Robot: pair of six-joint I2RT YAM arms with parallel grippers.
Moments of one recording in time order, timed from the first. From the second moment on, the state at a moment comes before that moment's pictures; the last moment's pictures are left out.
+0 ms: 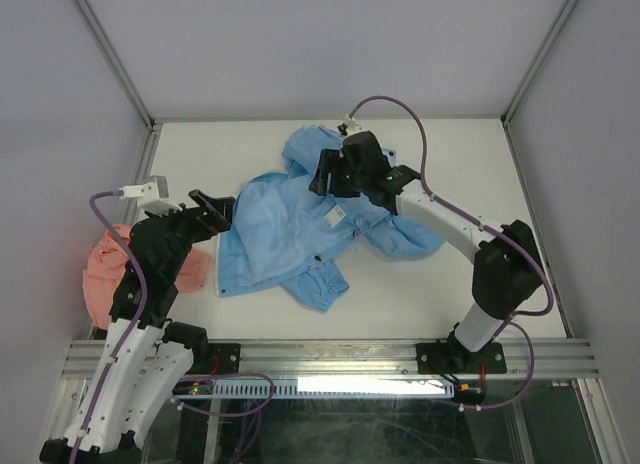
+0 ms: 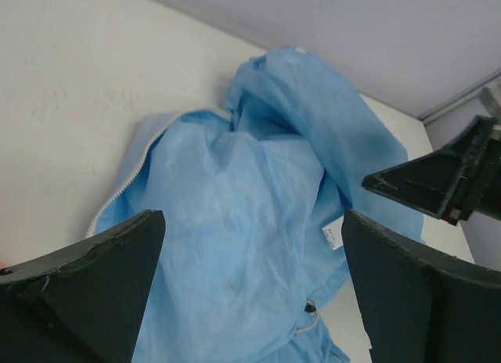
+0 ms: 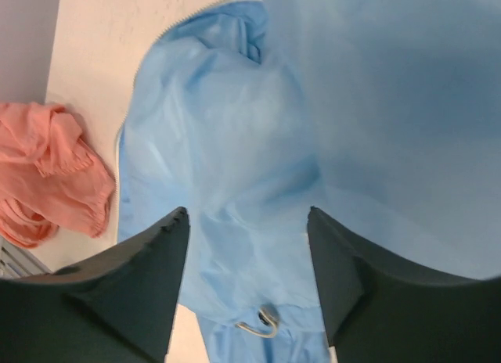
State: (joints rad) left arm -0.22 0.52 0.67 -0.25 -0.06 -0.53; right arm 0.68 1.69 1.39 -0.32 -0.05 0.58
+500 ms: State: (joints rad) left arm -0.21 0.93 0.63 -0.39 -0.06 -0.74; right arm 0.21 1.20 0.94 -0.24 -0.28 0.42
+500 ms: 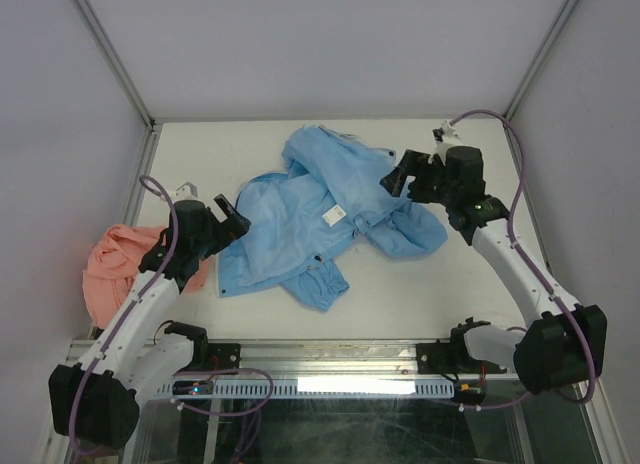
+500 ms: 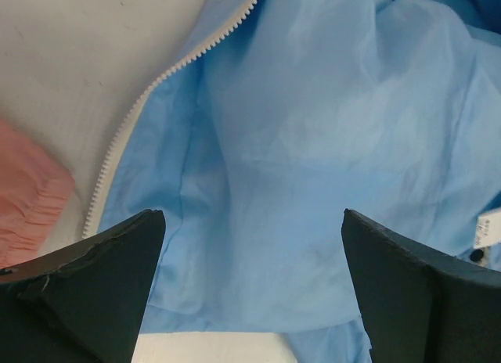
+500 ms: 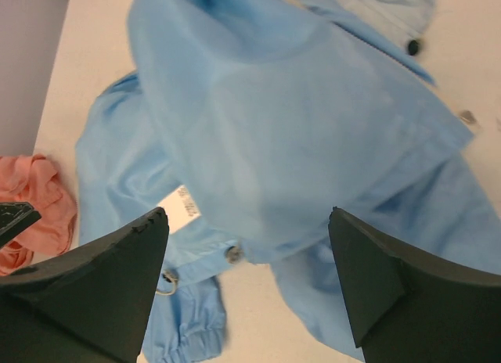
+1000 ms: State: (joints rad) left arm 0.00 1.53 1.09 -0.42 0.24 -0.38; right arm -0.09 1.61 0.92 -0.01 -0.65 0.48
